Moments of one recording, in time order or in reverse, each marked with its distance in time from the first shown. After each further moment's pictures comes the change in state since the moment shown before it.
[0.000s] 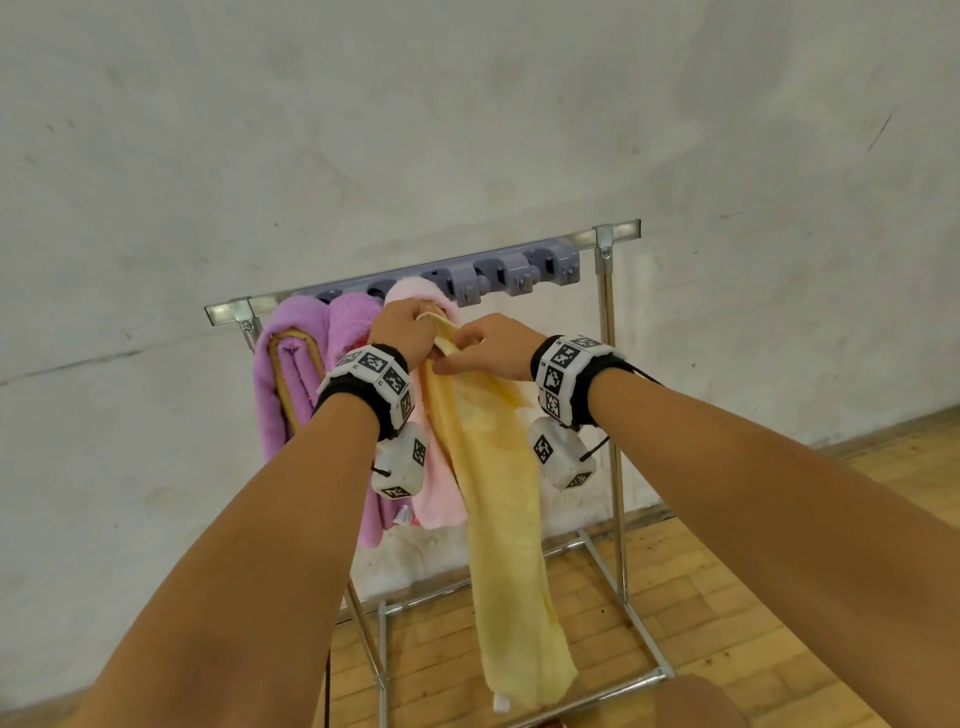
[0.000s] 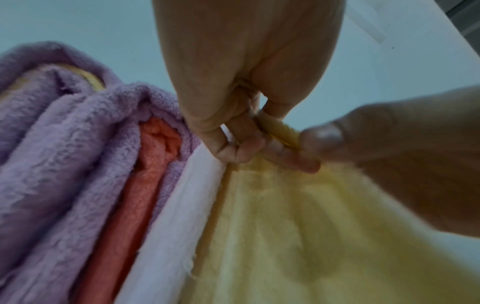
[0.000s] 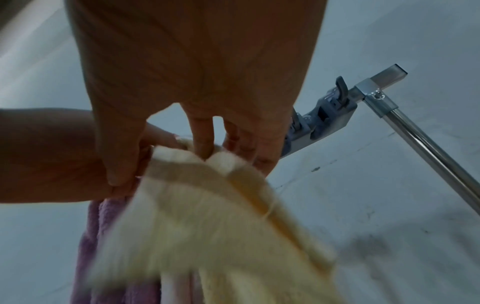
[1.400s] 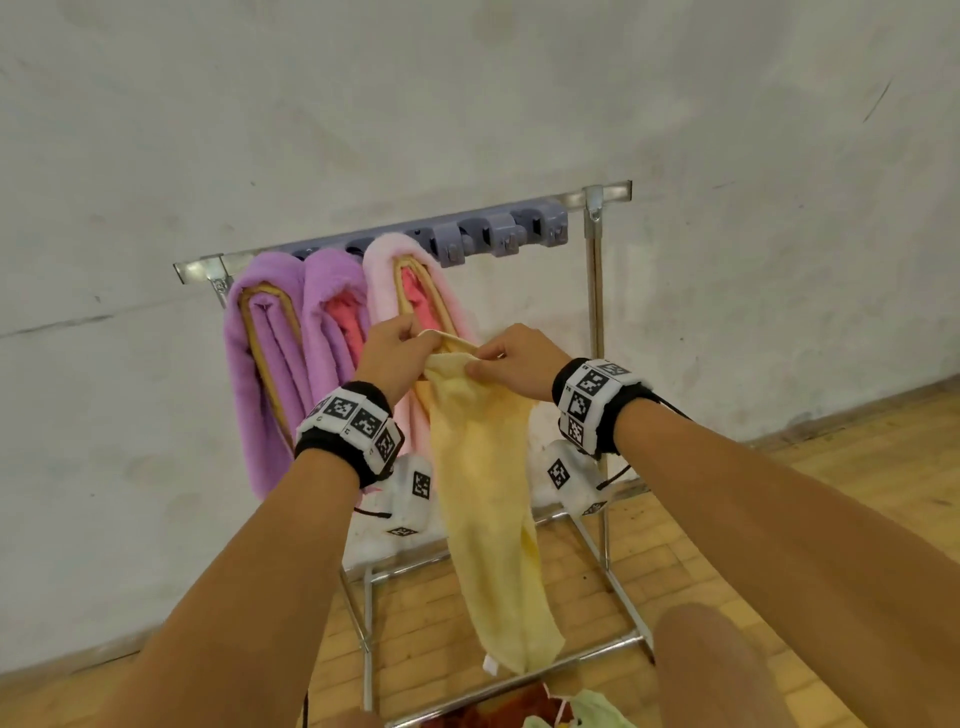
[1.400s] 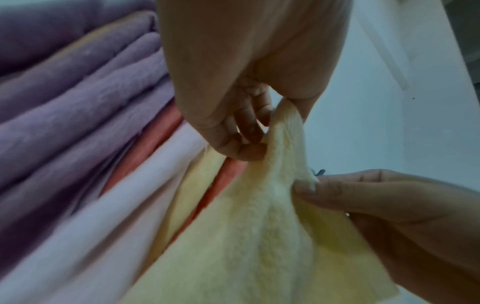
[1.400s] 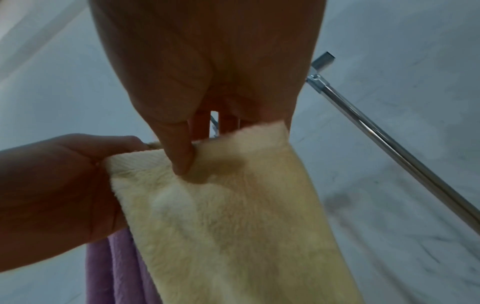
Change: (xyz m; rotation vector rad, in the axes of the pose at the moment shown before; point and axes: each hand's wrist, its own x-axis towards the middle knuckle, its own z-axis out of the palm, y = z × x) left_hand -0.063 -0.031 0.032 -0.343 0.004 -0.027; right_hand -0.050 0.053 0.031 0.104 0.088 -0.003
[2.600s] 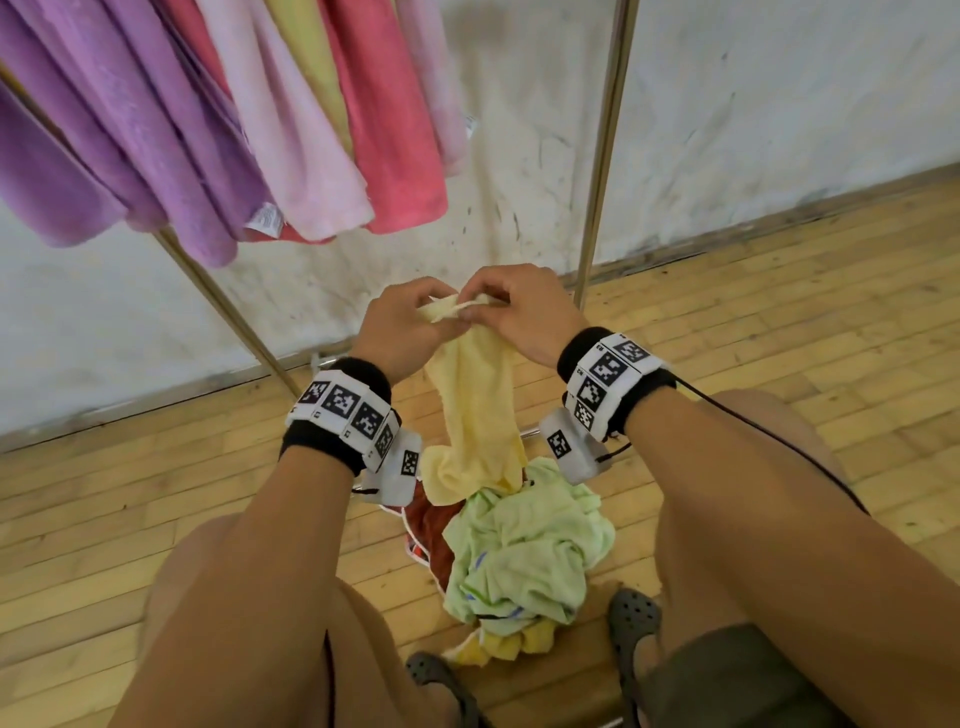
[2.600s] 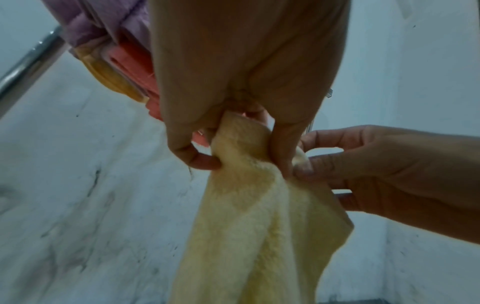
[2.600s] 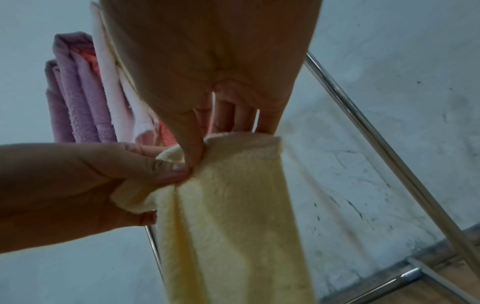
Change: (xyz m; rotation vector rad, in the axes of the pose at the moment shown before) left_hand -0.102 -0.242 0.110 0.238 -0.356 -0.172; right_hand -0.093 0.178 0.183 0.132 -0.028 0.172
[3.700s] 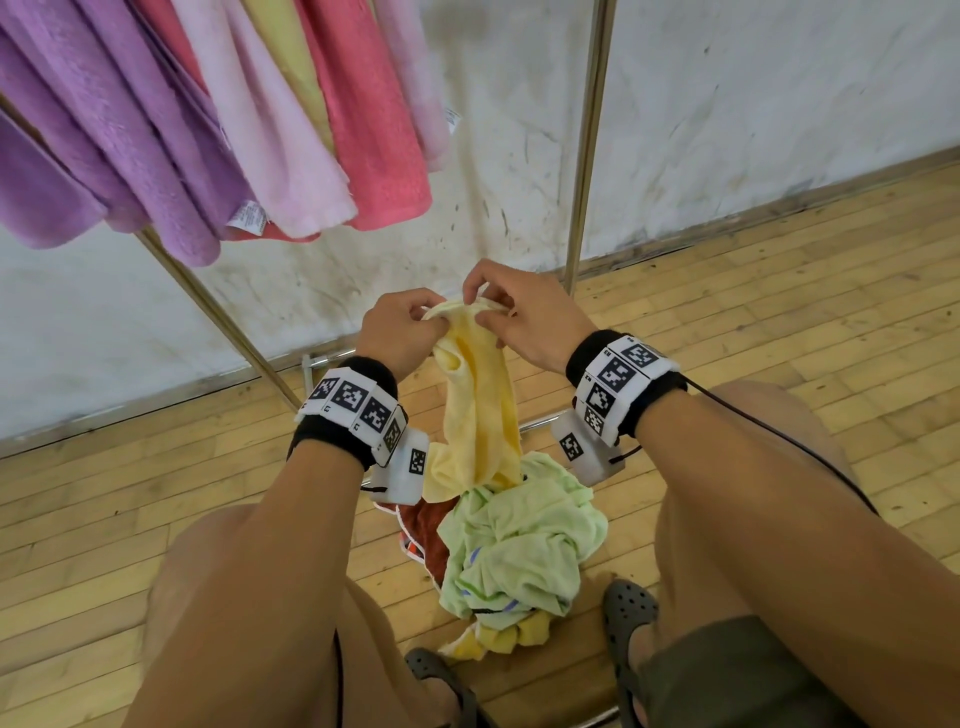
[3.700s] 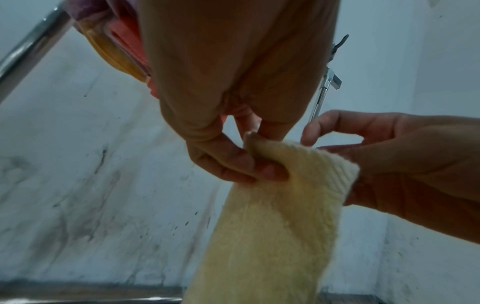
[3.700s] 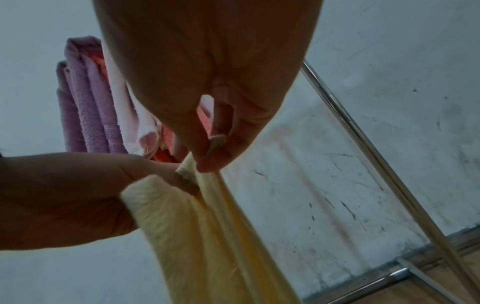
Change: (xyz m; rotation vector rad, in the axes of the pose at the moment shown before) left_hand 0.003 -0.005 0.018 -0.108 0.023 -0.138; right_hand -0.022 0.007 -0.011 -0.040 -0.043 -0.028
